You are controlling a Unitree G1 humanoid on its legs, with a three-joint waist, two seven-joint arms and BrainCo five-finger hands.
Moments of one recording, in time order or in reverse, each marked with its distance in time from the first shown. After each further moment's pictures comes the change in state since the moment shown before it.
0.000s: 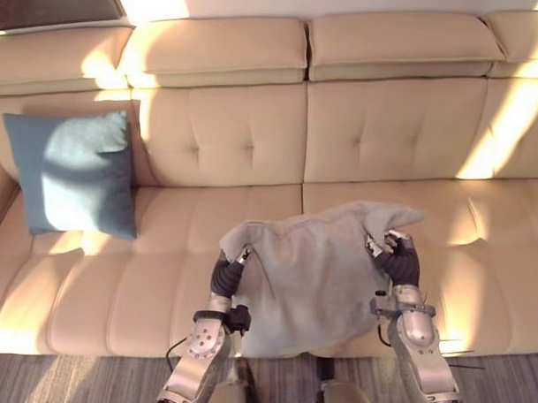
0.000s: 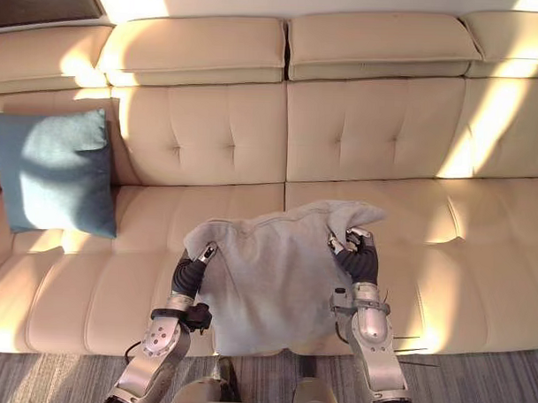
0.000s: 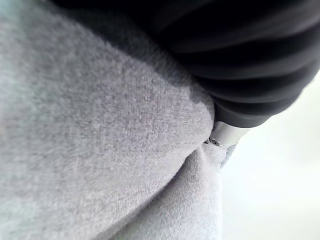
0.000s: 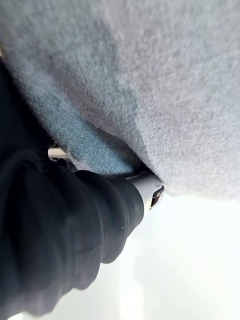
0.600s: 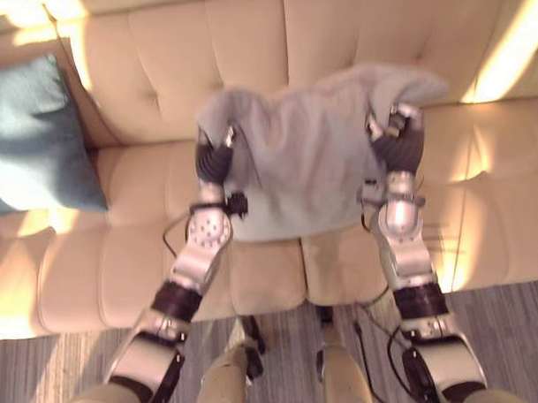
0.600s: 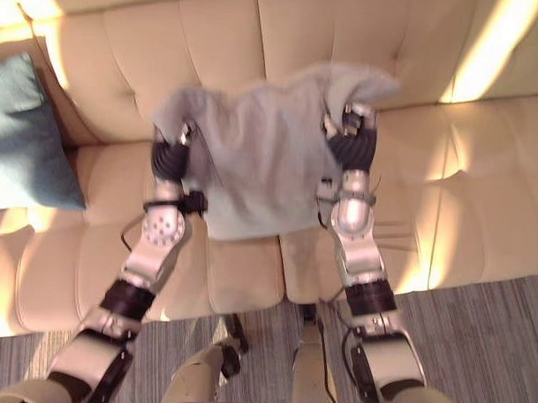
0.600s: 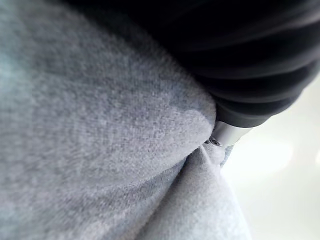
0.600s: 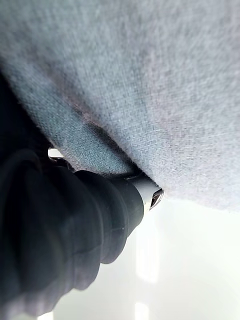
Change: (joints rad) left arm -0.792 0.090 0.158 0.228 0.141 0.001 0.290; right arm -0.810 0.002 -0.014 0.263 -0.081 -0.003 -0.210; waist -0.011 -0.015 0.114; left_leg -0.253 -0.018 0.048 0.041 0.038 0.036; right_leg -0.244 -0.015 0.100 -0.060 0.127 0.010
